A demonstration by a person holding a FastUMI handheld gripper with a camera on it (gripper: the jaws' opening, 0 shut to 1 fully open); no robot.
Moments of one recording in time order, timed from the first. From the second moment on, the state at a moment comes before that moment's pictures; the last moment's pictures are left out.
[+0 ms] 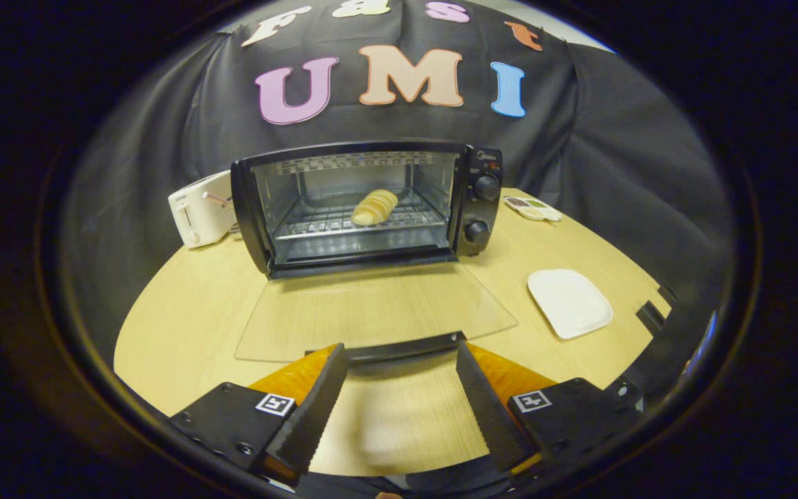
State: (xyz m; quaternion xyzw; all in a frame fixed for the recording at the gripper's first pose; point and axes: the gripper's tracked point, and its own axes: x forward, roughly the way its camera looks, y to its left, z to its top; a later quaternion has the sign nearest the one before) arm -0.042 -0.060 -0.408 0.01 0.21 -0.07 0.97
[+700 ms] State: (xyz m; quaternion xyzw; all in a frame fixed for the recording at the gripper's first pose) arm -0.034 -0.055 -0.437 0.03 0.23 -0.03 0.97
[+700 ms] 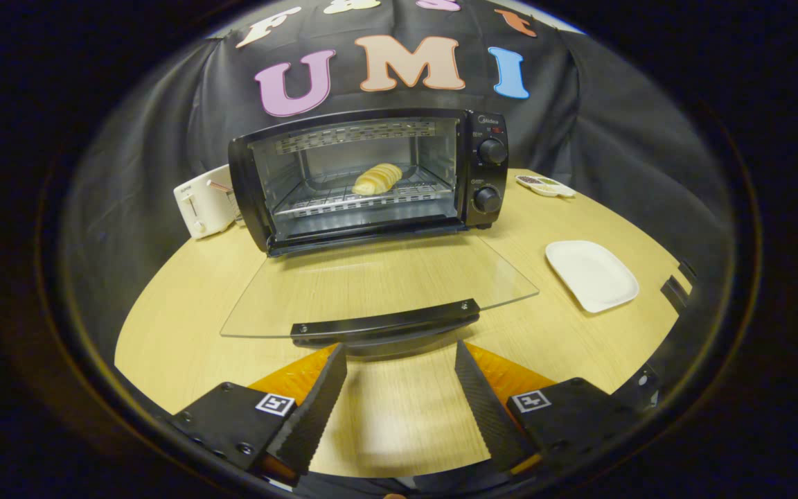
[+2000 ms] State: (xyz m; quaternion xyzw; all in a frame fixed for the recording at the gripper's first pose) arm -0.009 -0.045 -0.409 0.03 0.18 0.03 0.98
